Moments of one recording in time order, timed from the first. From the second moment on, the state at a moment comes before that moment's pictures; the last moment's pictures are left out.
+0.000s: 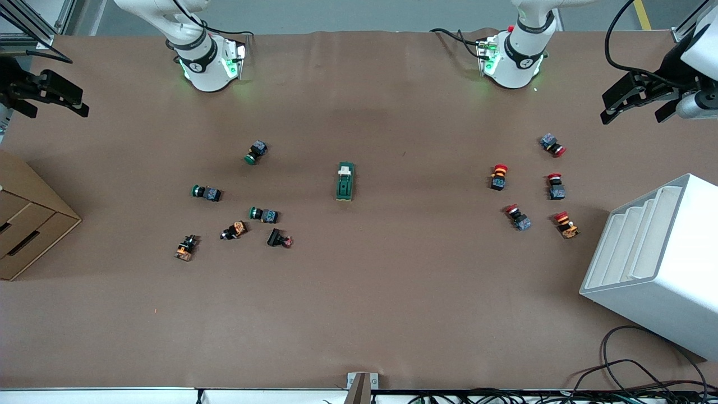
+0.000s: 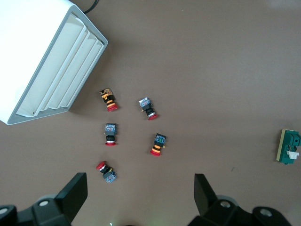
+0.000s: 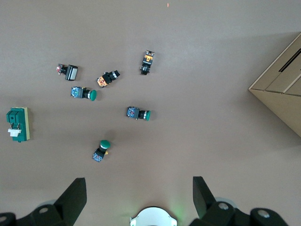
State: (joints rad) left arm 0.07 -0.07 -0.19 -1.50 -0.02 1.47 -0.15; right arm 0.01 -0.08 -0.01 -1.52 0.01 1.36 0.00
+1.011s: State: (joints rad) left arm -0.03 0.07 -0.26 -1.51 -0.02 1.58 -0.31; right arm 0.01 -0.08 -0.01 -1.52 0.02 1.37 0.00
